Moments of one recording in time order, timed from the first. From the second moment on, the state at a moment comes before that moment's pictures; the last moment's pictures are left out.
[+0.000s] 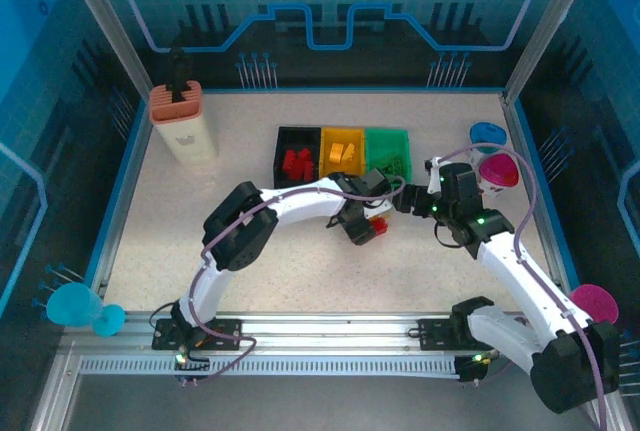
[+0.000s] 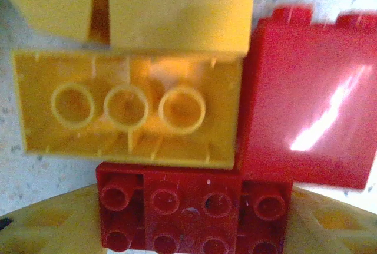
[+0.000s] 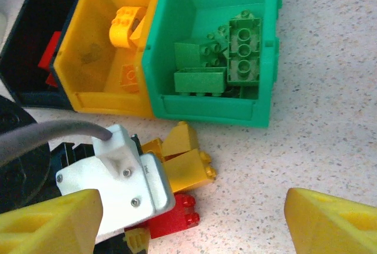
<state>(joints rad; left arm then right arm) -0.87 2.14 1.59 -0.77 -0.01 0.09 0.28 0.96 0.70 -0.44 -0.11 0.36</state>
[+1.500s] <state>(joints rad) -0.37 1.80 1.46 -0.55 0.03 -0.39 0.32 0.93 0.63 -0.46 -0.13 0.40</state>
